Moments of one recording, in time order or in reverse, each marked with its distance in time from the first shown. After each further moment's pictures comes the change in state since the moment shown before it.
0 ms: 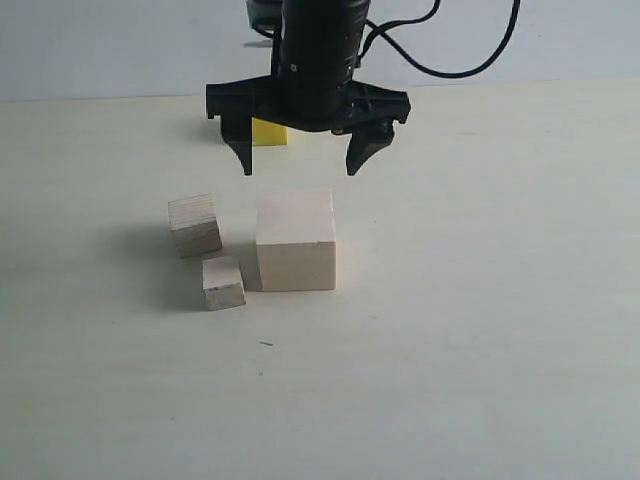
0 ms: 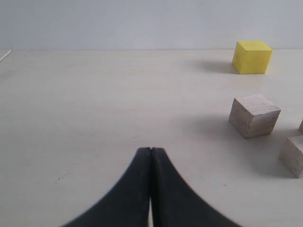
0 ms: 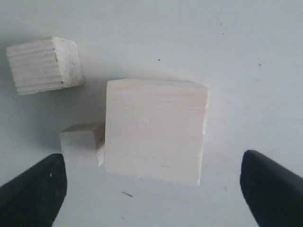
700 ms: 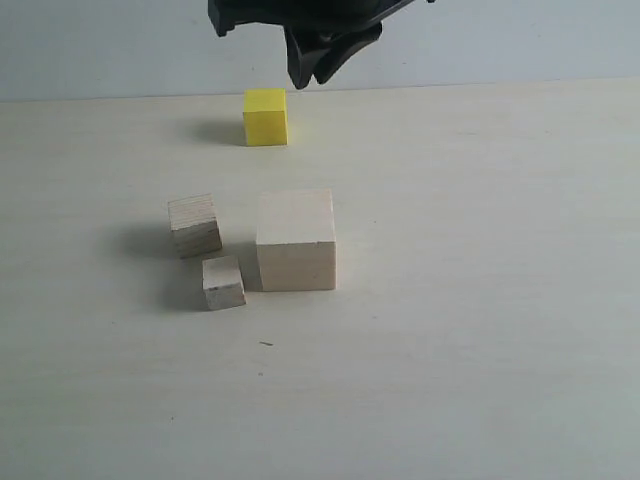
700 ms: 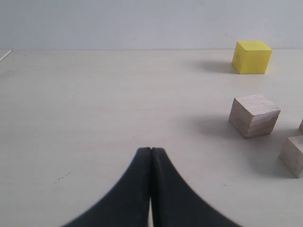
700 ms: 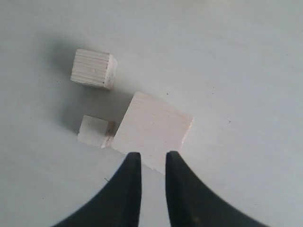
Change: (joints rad) left arm 0.000 0.000 0.000 0.000 0.000 0.000; right arm 0.000 -0.214 0.000 -0.020 0.011 -0.372
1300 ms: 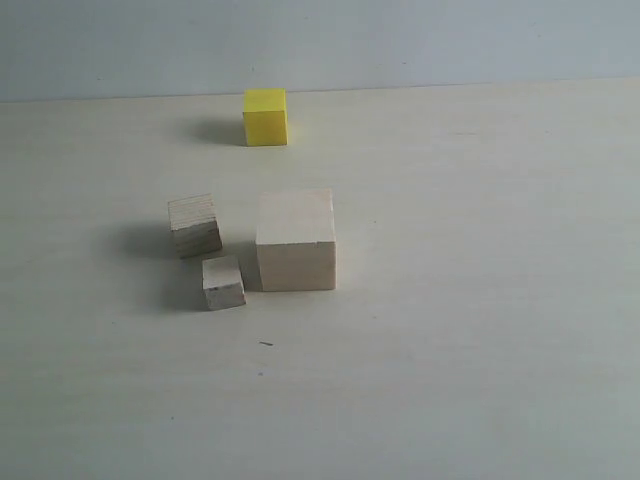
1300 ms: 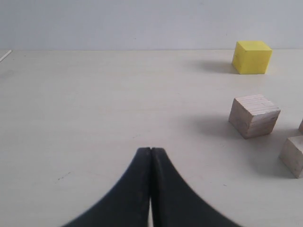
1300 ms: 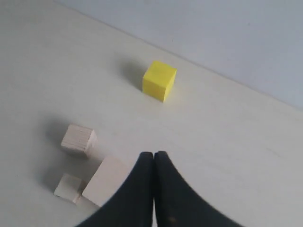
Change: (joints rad) left arm 0.000 0.000 0.000 0.000 0.000 0.000; right arm 0.000 -0.404 0.245 -0.165 -0.272 -0.051
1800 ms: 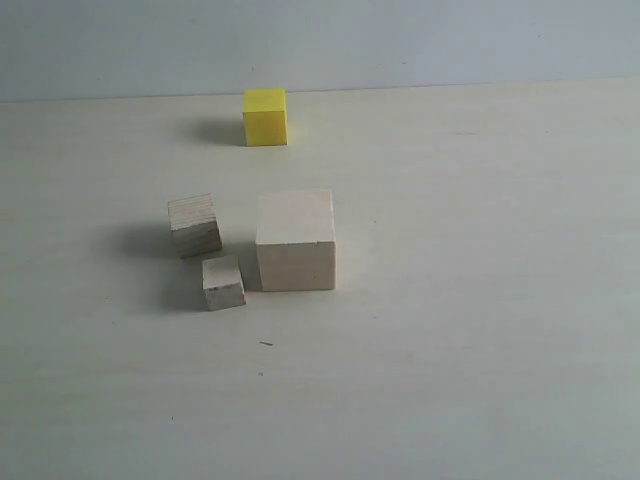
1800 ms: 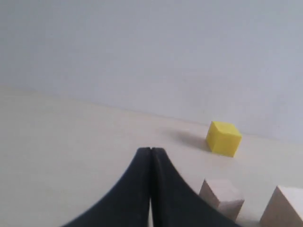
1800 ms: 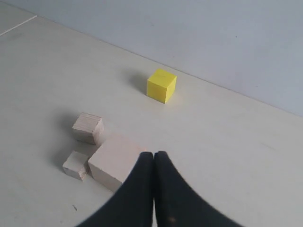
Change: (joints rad) left arm 0.000 0.000 0.000 -0.192 -0.244 -0.025; right arm 0.000 -0.512 0.561 0.007 -0.231 -0.016
